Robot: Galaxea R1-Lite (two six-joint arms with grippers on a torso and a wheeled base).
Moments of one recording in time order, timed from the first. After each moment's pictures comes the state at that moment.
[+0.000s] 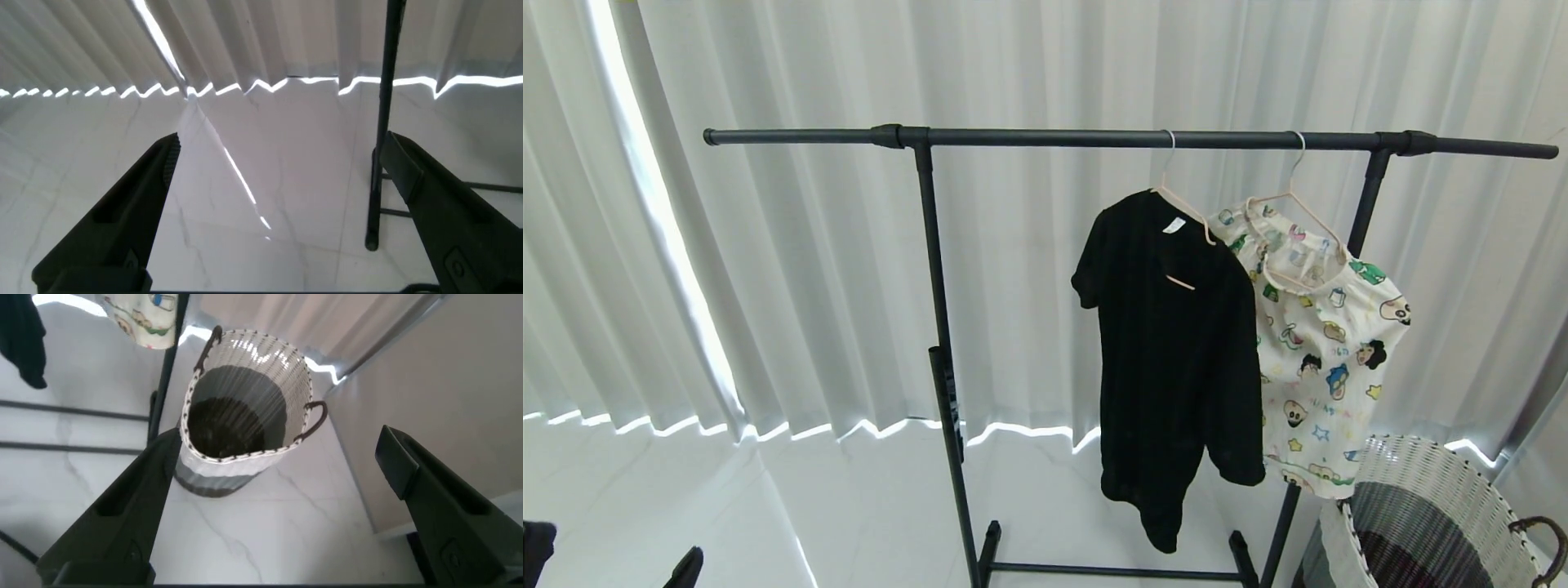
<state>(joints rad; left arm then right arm) -0.17 0.77 0.00 -0.40 0.41 0.18 -0.15 0.45 -0.26 0.17 -0.11 -0.37</state>
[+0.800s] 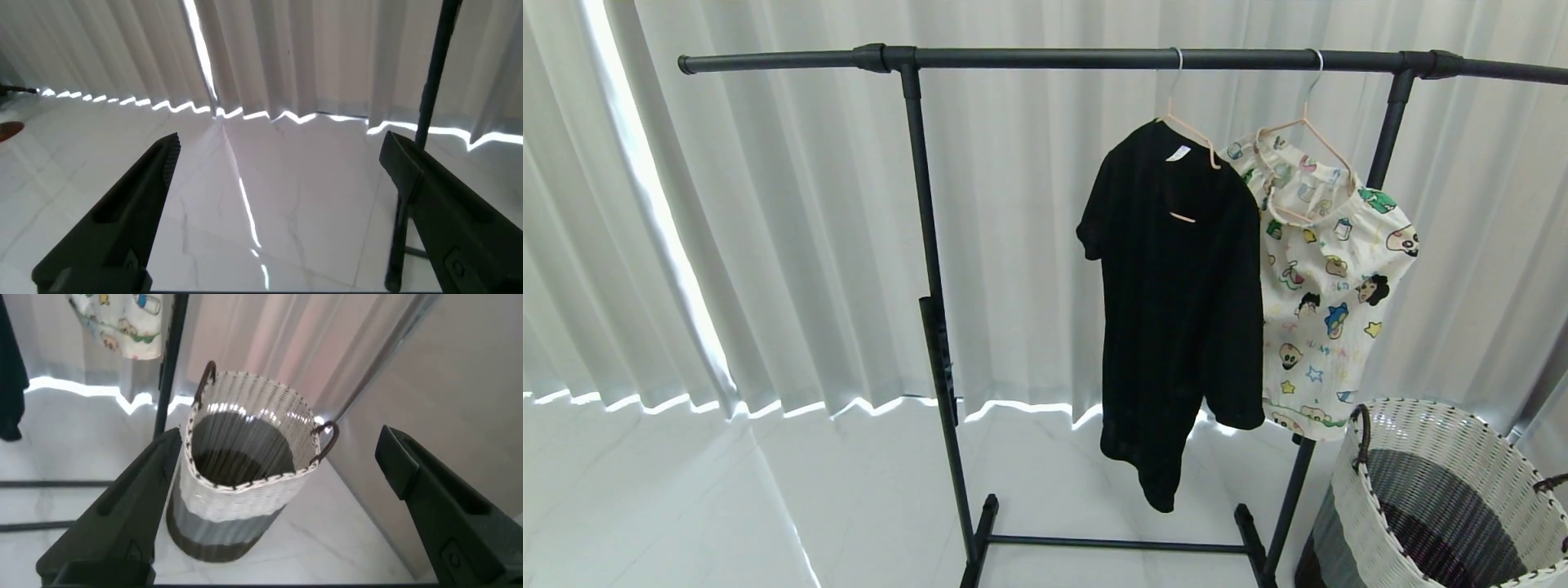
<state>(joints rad) -0.15 0.10 -0.03 0.01 0.52 0.21 -0.15 0.10 -0.02 -0.03 -0.10 -0.32</state>
